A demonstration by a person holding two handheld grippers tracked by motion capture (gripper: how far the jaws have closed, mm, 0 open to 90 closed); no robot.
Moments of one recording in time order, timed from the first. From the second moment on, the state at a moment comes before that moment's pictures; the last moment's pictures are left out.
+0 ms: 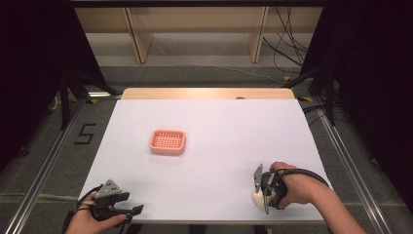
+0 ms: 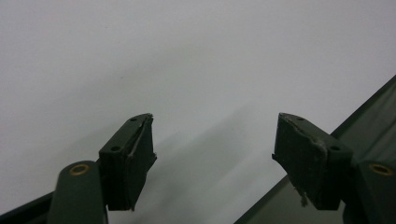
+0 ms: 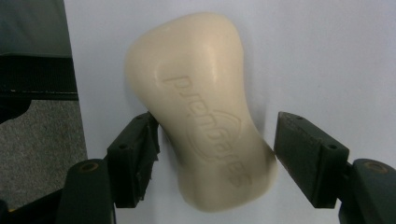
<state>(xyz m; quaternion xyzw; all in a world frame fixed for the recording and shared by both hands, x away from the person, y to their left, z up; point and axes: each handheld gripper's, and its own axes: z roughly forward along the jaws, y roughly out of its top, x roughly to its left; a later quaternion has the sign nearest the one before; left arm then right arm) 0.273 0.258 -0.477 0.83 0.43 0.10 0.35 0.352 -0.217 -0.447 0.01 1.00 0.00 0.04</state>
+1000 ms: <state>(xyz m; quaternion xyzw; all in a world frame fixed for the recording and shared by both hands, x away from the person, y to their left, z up) 0.271 0.256 -0.478 0.82 0.44 0.09 0.35 0.354 -0.223 -0.454 0.11 0.99 0.02 0.01</state>
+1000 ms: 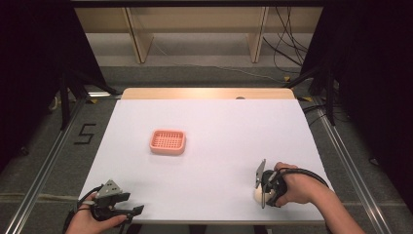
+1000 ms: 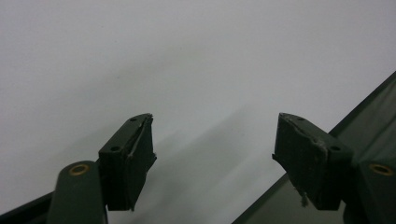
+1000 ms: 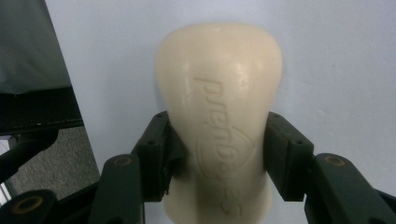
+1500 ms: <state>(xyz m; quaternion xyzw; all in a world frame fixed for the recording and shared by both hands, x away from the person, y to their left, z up) 0.271 0.257 -0.477 0.83 0.43 0.10 0.35 0.354 -0.227 -0.453 0.16 0.99 0.05 0.00</state>
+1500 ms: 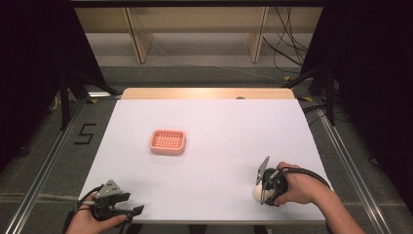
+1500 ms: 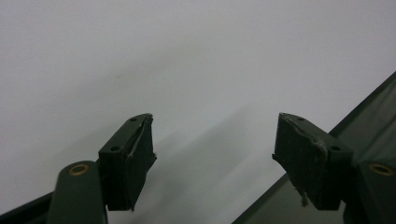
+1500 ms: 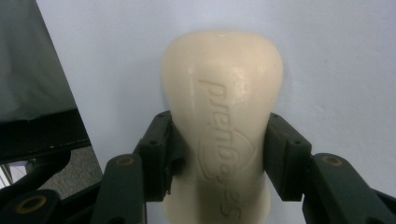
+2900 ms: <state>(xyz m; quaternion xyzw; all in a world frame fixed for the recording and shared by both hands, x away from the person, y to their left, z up) 0.273 0.258 -0.477 0.83 0.42 0.11 0.35 0.360 -0.228 -0.422 0.23 0.96 0.12 0.03</state>
